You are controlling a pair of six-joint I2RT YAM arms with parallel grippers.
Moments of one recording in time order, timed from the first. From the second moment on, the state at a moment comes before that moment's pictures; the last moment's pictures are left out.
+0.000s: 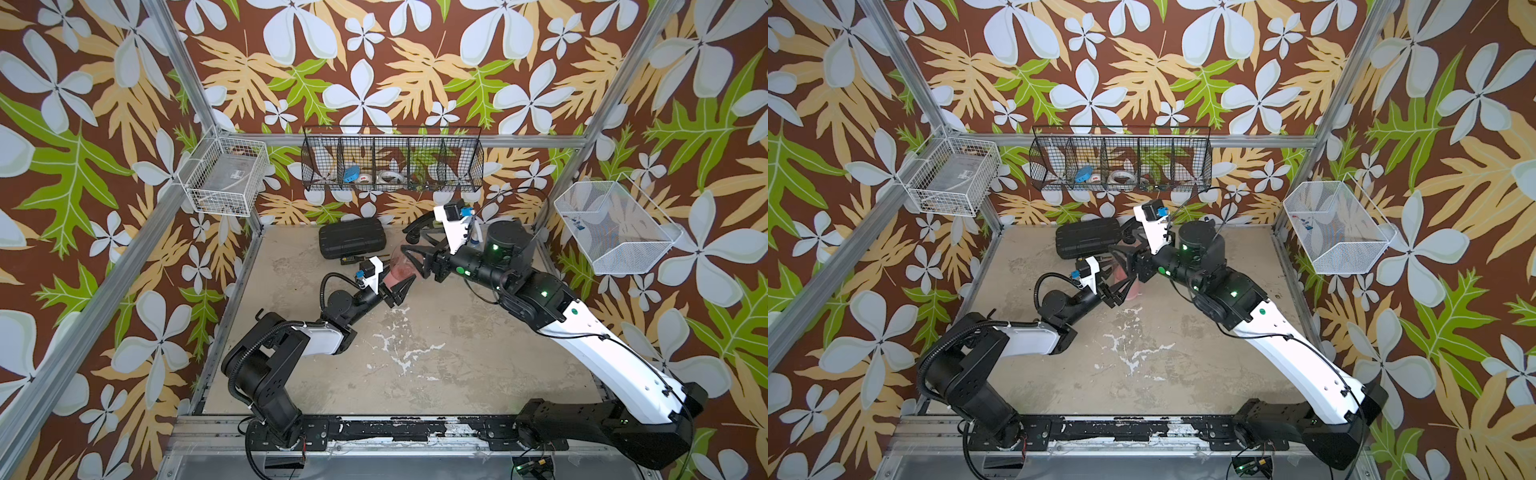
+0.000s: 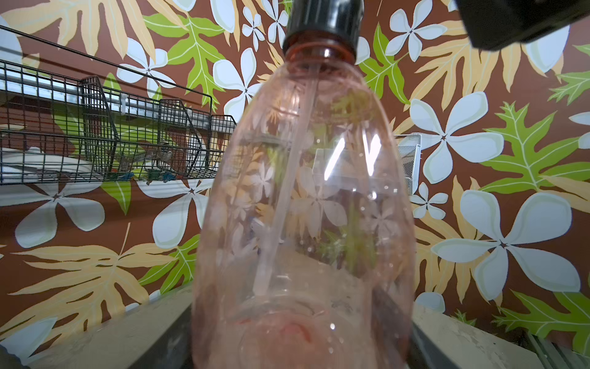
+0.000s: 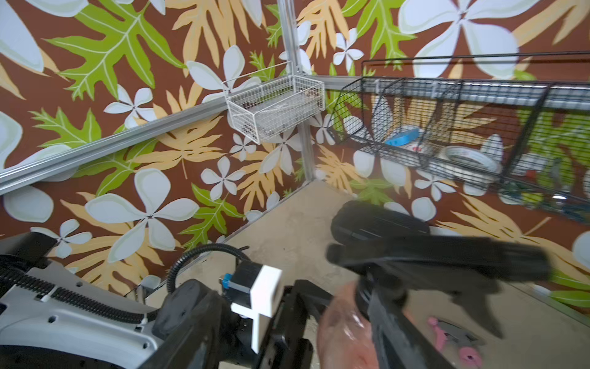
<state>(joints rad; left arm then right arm) -0.58 1.66 0.63 1.43 0.33 -0.25 0.68 1.24 1.45 -0.32 -0.17 0.15</state>
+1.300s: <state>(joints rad) -0.57 1.67 0.61 1.51 0.37 -0.44 0.61 1.41 1.45 -0.18 -0.40 0.20</state>
